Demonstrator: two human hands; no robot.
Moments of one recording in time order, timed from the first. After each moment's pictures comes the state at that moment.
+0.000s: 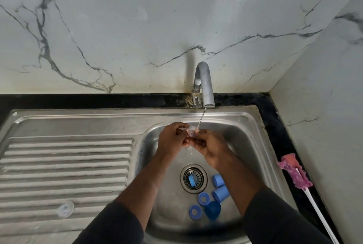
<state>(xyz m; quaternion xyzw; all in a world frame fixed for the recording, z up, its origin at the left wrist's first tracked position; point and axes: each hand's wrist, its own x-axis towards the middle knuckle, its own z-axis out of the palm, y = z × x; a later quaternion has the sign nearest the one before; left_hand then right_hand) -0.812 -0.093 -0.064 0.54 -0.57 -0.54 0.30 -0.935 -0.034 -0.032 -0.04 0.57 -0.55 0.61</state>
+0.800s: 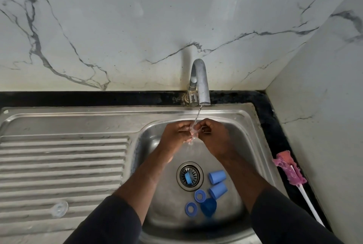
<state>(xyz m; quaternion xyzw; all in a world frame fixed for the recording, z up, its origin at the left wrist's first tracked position) -0.822 -0.087 -0.055 0.44 -0.52 -0.68 0.29 -0.965 -0.031 -0.044 -0.45 0.72 -0.41 0.33</state>
